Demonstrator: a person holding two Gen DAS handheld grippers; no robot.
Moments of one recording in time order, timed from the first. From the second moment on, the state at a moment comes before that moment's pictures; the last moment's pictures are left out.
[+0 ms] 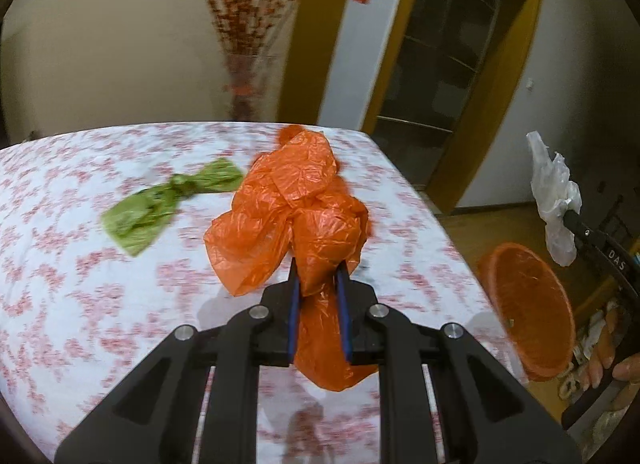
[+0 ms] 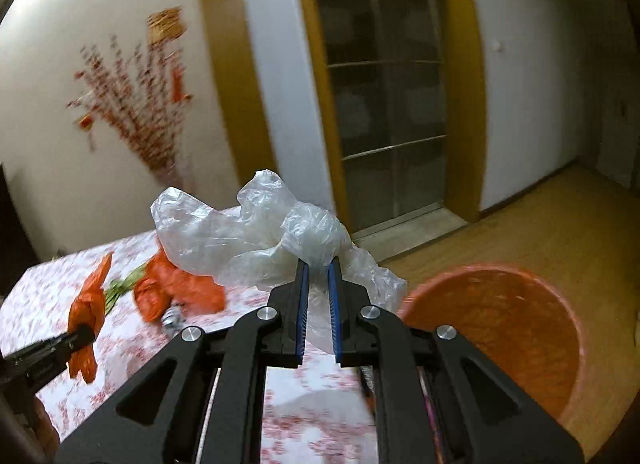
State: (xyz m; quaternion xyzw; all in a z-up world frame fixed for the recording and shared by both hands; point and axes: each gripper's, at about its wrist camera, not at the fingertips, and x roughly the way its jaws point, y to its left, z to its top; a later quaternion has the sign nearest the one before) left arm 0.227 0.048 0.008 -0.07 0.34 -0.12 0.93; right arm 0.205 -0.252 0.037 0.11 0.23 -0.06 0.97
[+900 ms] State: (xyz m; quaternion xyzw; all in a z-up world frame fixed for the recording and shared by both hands) left arm 0.205 -0.143 0.021 -0.03 0.34 -0.32 0.88; right arm 0.147 -0.355 0.012 0.20 0.21 -0.21 0.94
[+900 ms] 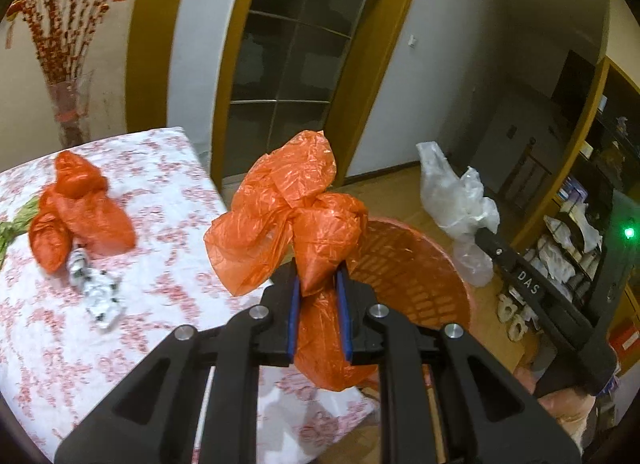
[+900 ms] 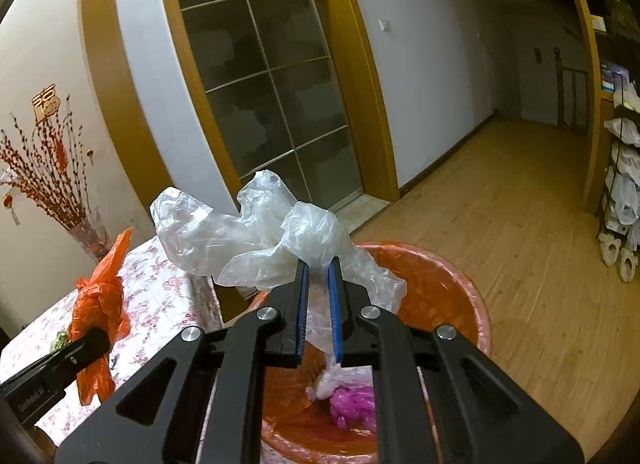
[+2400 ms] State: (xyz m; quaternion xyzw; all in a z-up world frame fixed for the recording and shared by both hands) left arm 0.226 -0.190 -0.042 0.03 0.40 -0.30 0.87; right arm 0.142 -0.411 -0.010 0.25 0.22 -0.23 0.91
